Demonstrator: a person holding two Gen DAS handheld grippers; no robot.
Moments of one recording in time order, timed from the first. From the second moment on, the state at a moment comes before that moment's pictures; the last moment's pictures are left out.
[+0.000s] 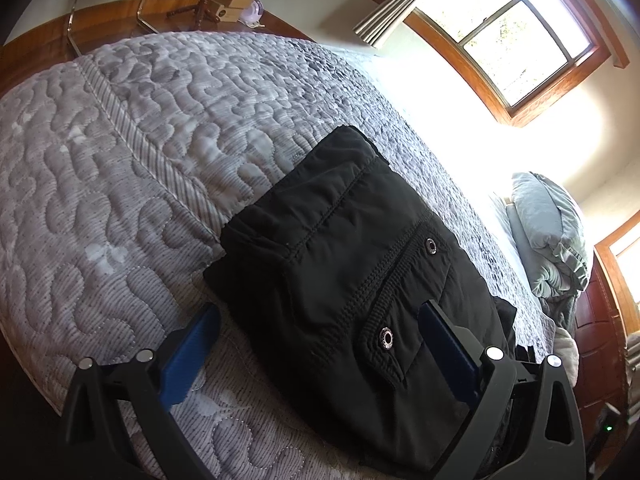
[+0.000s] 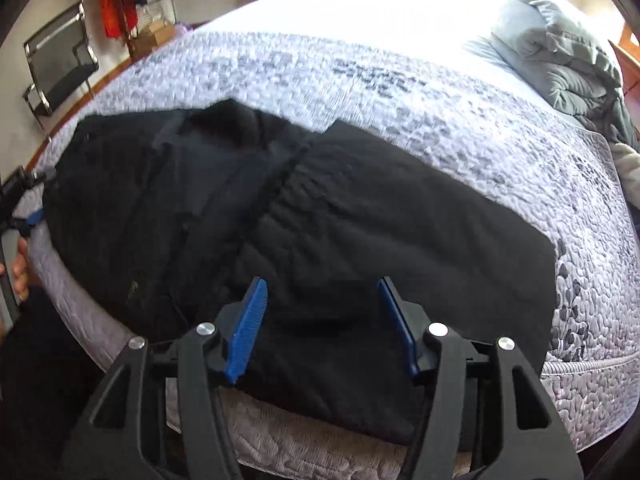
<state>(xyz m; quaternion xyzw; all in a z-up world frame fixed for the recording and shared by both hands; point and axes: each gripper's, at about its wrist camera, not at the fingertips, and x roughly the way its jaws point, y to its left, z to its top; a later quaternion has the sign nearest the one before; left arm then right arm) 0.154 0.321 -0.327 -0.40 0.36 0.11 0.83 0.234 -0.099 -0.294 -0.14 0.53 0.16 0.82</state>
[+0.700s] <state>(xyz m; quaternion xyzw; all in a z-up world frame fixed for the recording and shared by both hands) 0.117 0.378 -0.369 -0.66 0.31 0.07 0.68 0.412 0.195 -0.241 -0.20 0.69 0.50 0.48</state>
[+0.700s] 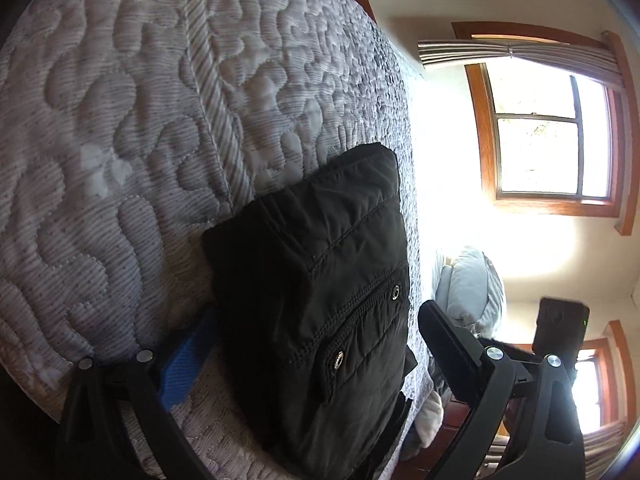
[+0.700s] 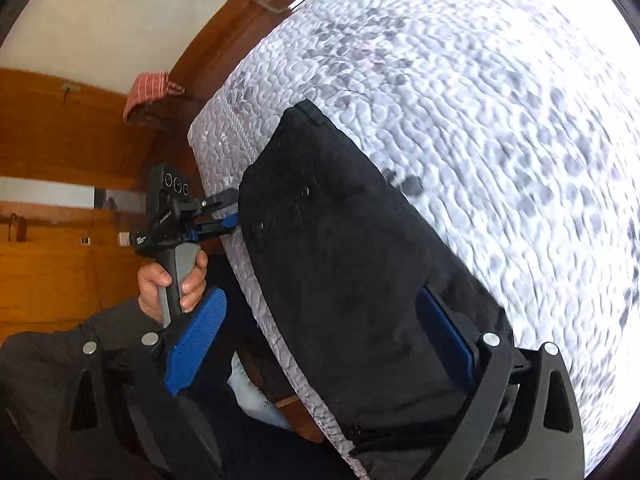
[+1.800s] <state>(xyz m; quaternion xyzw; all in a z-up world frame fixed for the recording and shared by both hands) 0.102 0.367 -0.305 -0.60 0.33 0.09 0.72 0.362 0.350 -0.274 -0.37 0.65 0.57 0.35</state>
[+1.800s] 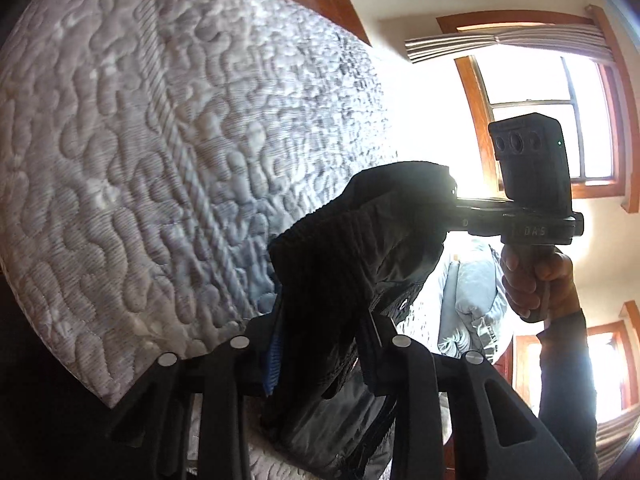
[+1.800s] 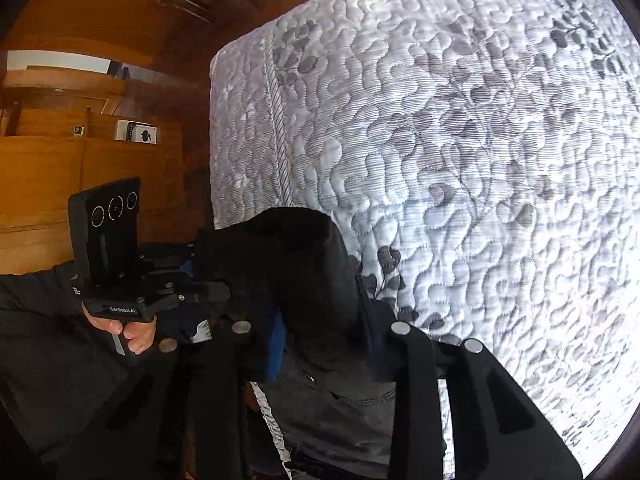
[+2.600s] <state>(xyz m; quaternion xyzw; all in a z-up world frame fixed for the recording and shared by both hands) 0.154 0.220 -0.127 -0.38 0.33 -0.03 0.86 0.359 0.146 -0.094 -0.37 0.57 0.51 0.52</state>
